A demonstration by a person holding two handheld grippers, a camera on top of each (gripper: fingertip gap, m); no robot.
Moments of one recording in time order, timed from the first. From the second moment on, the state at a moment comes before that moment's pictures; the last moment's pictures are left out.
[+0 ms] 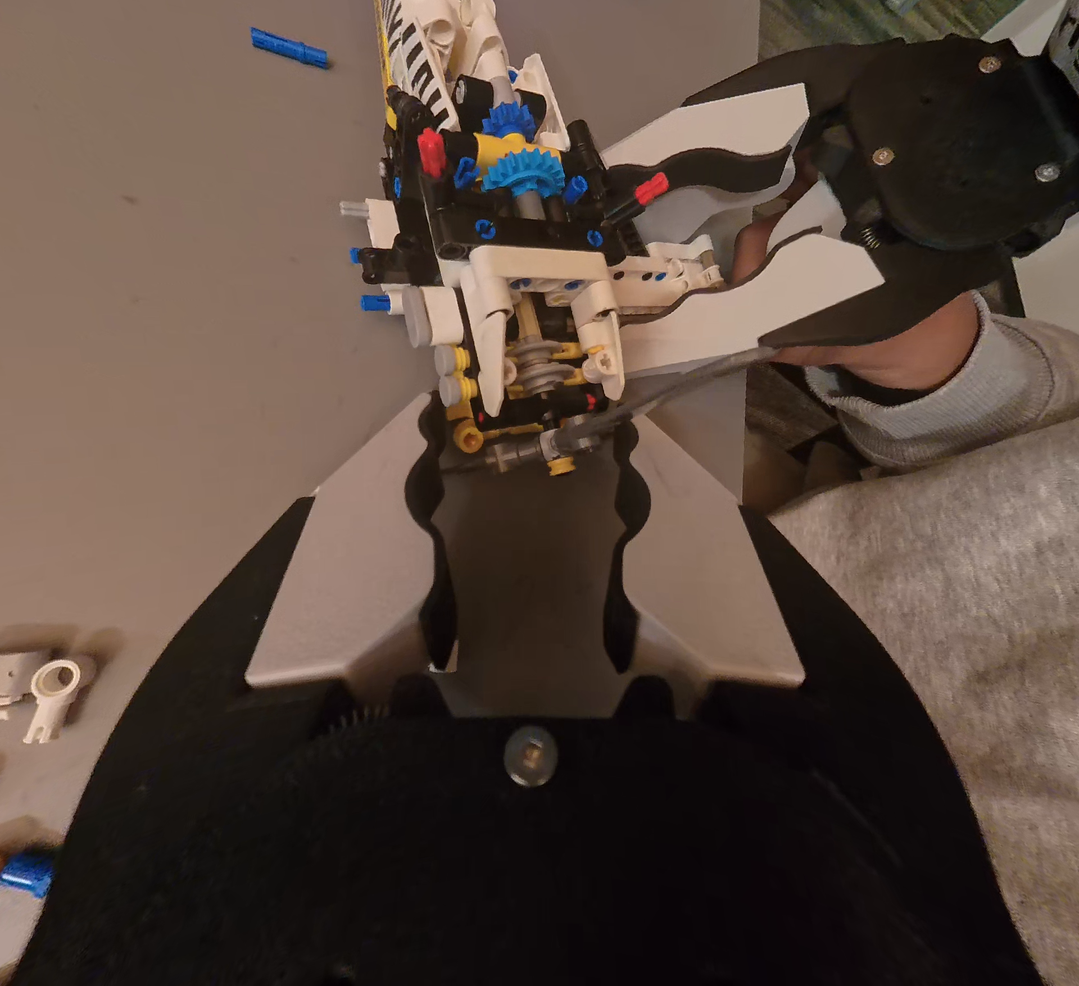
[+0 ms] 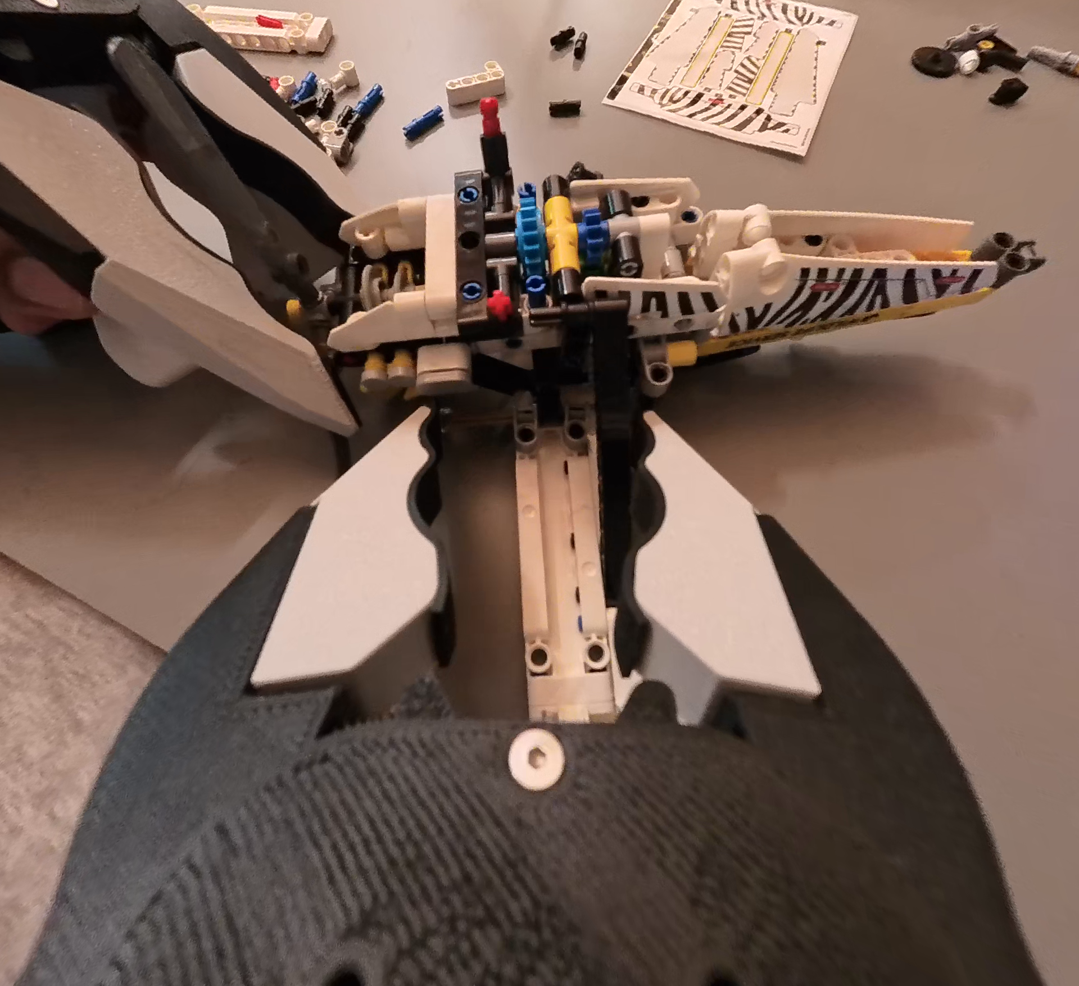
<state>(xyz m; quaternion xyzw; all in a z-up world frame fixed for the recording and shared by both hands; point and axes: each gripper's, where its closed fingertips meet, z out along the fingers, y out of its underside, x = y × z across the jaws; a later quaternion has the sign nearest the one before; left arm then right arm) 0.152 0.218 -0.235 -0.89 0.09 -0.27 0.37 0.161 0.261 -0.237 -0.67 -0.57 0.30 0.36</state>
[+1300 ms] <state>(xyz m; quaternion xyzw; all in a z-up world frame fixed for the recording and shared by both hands) 0.160 0.221 -0.235 -0.88 0.10 -0.28 0.37 0.183 0.249 -0.228 -0.59 -0.64 0.41 0.29</state>
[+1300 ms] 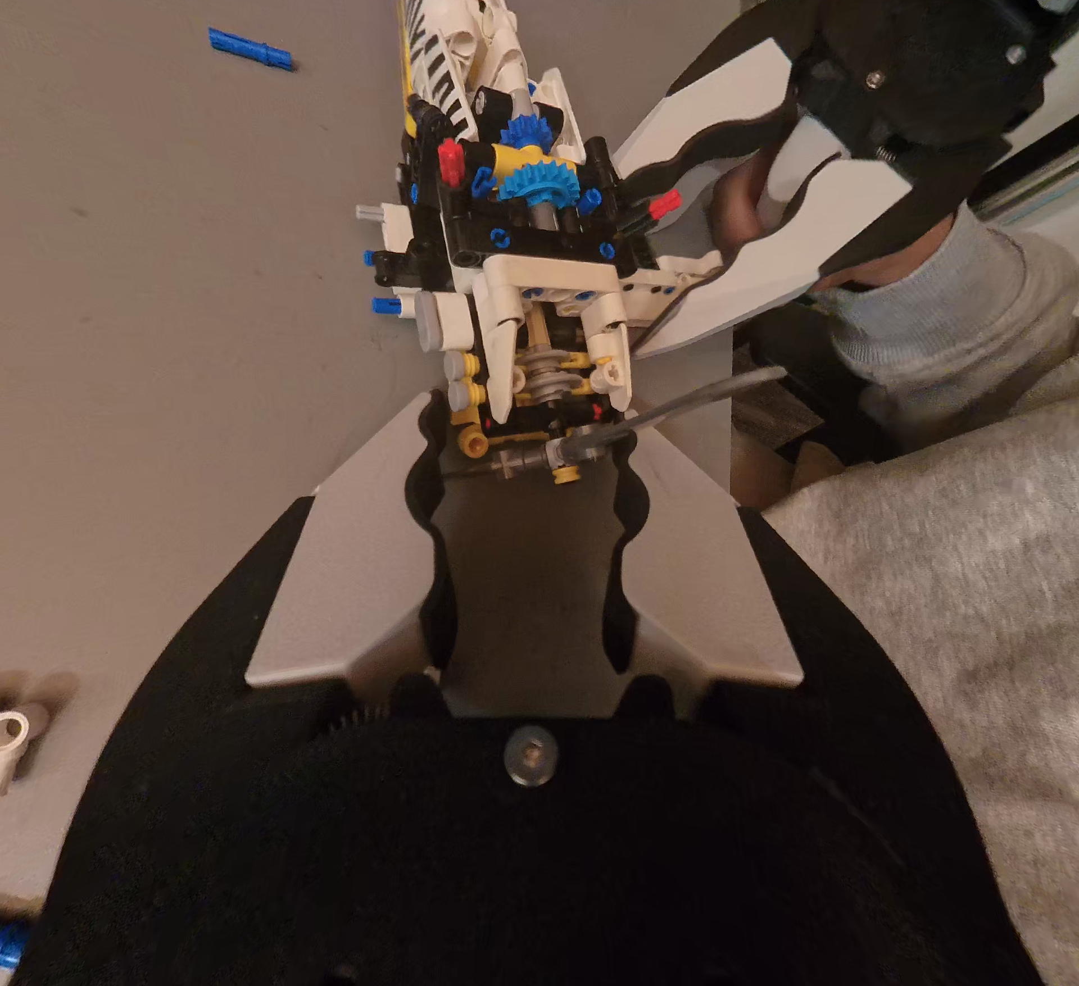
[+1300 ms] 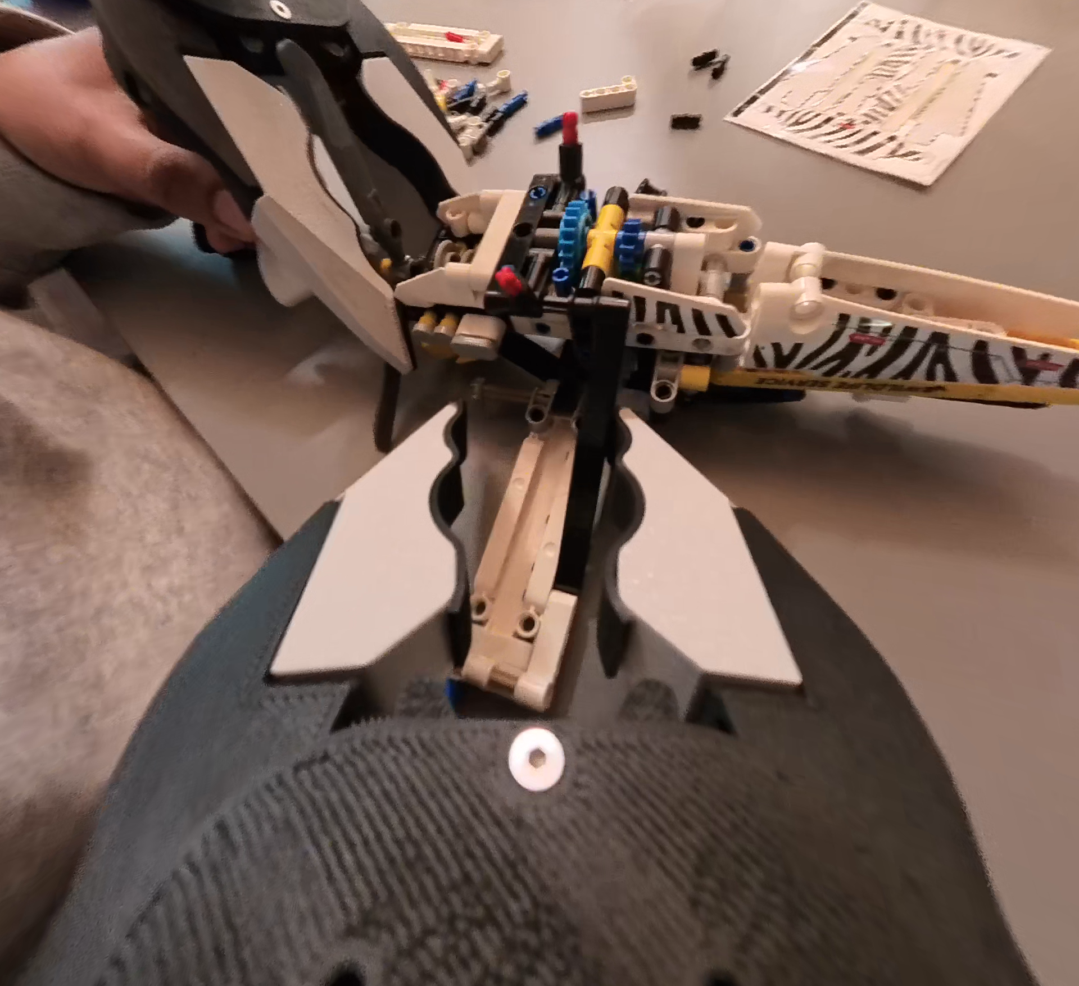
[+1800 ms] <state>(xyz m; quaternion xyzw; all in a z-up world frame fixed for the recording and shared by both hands) 0.161 0.222 -0.236 -0.88 0.11 -0.27 0.37 0.187 0.240 -0.224 -0.58 -0.64 0.46 0.22</state>
